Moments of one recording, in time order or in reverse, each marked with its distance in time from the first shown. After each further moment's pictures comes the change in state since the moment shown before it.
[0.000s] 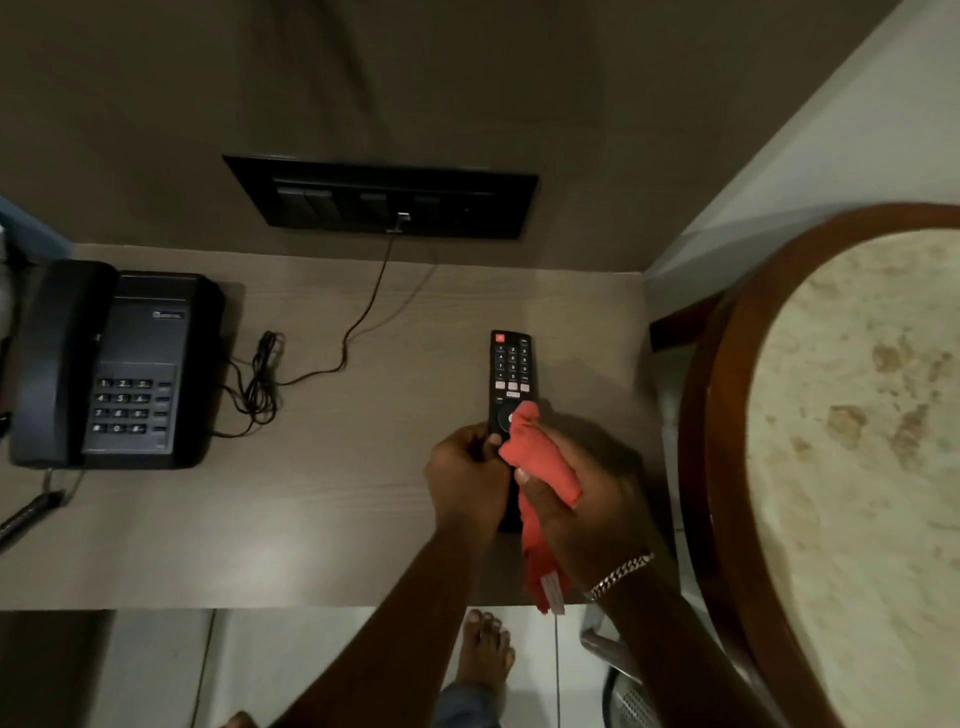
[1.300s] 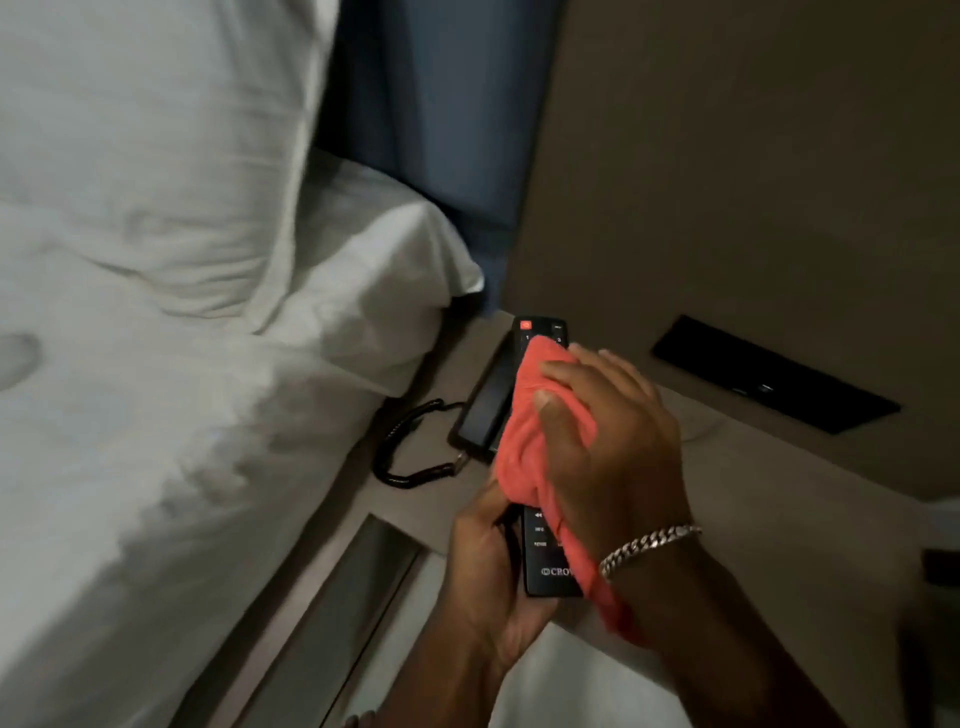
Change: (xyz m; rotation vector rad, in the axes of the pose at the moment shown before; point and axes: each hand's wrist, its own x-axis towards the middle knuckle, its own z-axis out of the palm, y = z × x) left_hand -0.073 0.022 -0.339 -1.498 -0.398 -0.027; right_hand -0.067 -0.359 0.129 -0.096 0.084 -0.649
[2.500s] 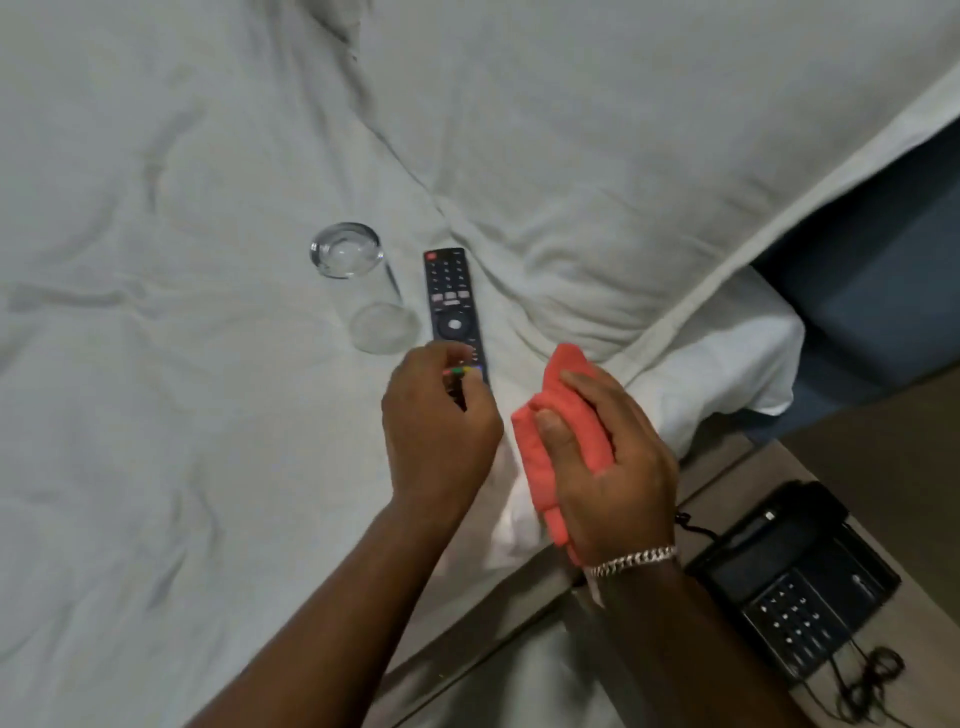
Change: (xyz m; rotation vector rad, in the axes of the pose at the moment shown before) left_hand -0.073 0.296 -0.078 1.315 1.163 1.204; right_hand 0.030 -0.170 0.216 0.421 -0.209 -0.345
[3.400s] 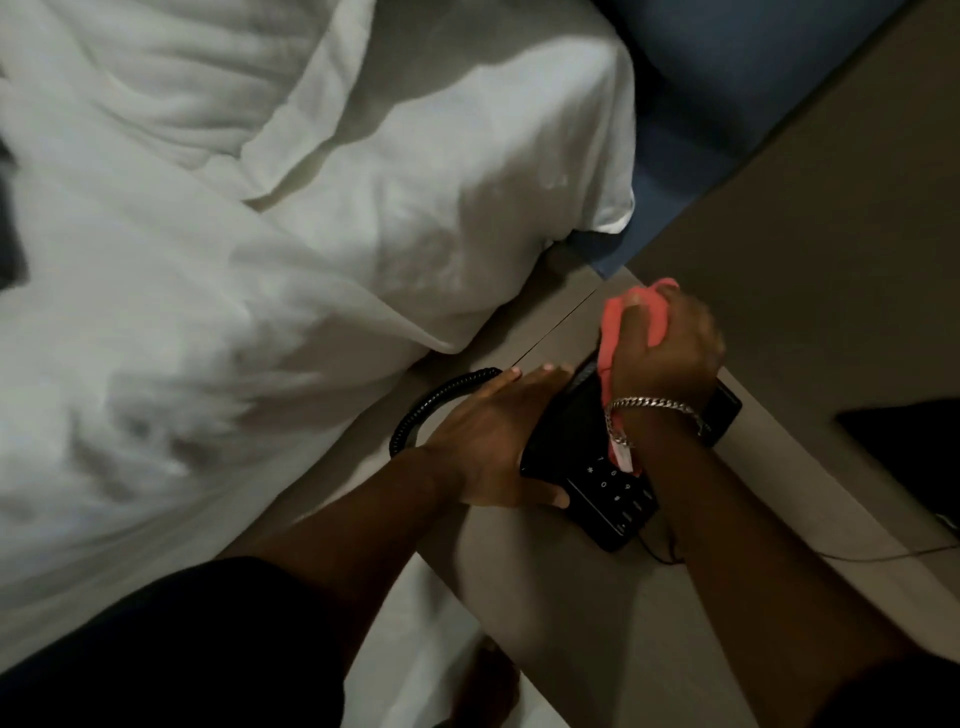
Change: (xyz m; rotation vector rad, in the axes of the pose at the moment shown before) left_hand -0.179 -0.076 0.260 0.130 -1.227 0.574; right_hand -0.005 0.274 -0.132 -0.493 0.281 0.478
